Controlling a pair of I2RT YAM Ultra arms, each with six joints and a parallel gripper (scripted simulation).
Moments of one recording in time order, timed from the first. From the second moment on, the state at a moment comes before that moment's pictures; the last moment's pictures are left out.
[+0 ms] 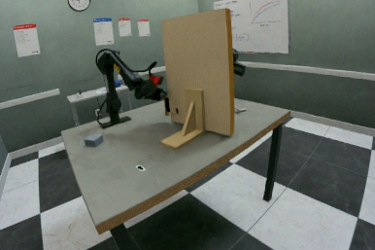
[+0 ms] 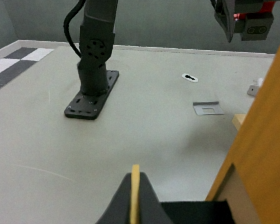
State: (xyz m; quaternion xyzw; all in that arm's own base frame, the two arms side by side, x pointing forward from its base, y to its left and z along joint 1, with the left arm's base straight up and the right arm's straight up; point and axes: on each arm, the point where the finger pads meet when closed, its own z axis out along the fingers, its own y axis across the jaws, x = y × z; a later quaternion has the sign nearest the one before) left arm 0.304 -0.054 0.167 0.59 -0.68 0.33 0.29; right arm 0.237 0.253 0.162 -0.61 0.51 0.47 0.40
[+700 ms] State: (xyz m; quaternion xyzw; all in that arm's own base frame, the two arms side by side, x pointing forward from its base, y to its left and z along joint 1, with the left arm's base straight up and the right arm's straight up) left arm 0.304 -0.054 0.167 0.59 -0.68 0.33 0.29; right arm 0.250 0.256 0.162 -0.61 0.51 0.47 0.40
